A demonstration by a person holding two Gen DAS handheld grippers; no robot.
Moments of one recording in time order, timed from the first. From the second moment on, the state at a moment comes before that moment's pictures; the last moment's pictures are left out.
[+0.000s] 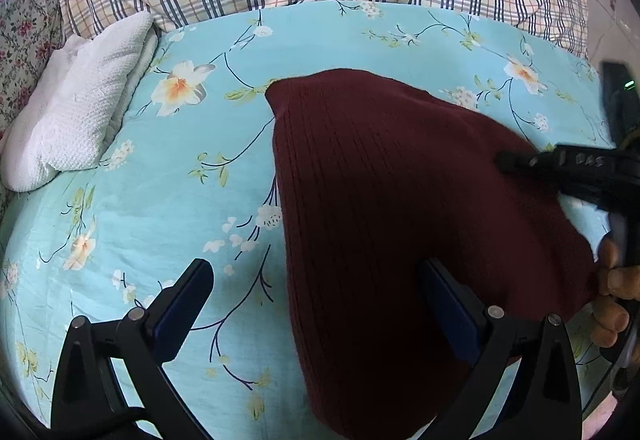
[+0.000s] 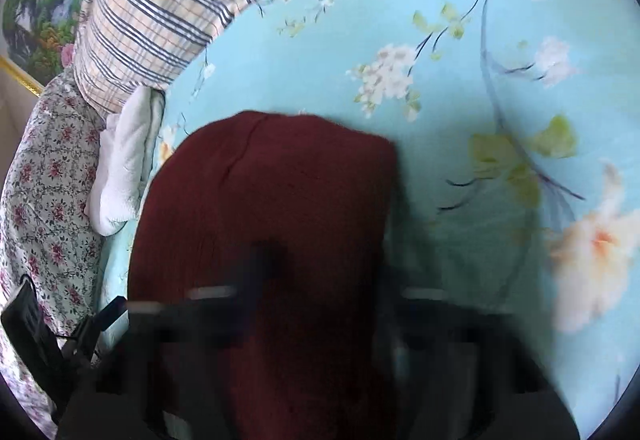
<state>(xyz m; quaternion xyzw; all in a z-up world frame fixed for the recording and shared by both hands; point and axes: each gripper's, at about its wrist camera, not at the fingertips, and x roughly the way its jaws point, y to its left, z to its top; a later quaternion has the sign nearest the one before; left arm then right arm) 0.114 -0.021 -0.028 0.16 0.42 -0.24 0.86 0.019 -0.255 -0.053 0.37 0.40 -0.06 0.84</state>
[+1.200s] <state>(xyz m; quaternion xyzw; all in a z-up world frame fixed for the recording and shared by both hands) 0.040 0.015 -0.025 0.18 0.41 -0.25 0.86 -0.081 -0.166 -0.001 0.20 0.41 -0.06 0.89</state>
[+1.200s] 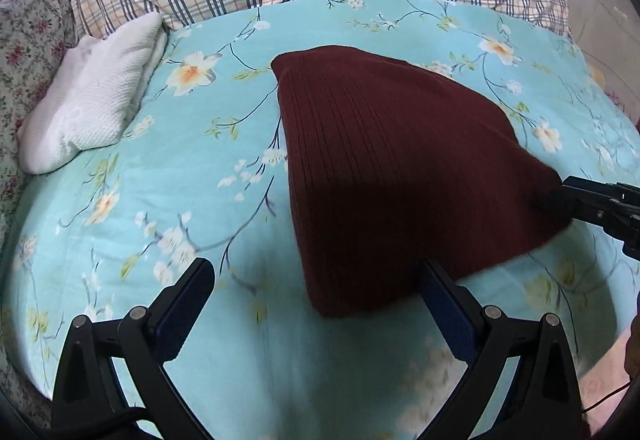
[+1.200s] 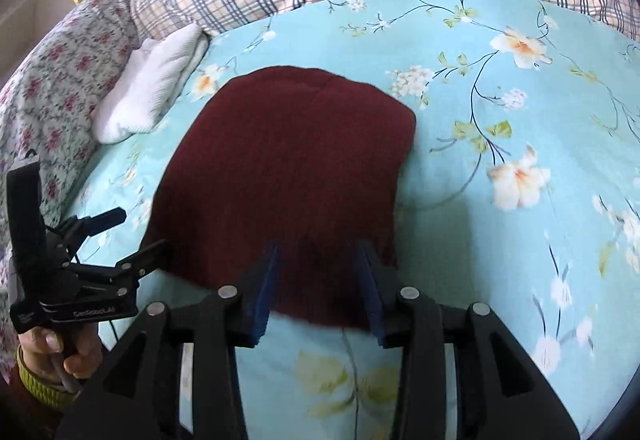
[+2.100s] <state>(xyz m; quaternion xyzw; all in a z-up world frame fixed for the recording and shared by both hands) -0.031 0.076 -0.010 0.20 0.40 -0.23 0.86 -0.162 -0.107 0.010 0.12 0.43 -0.06 0.89</state>
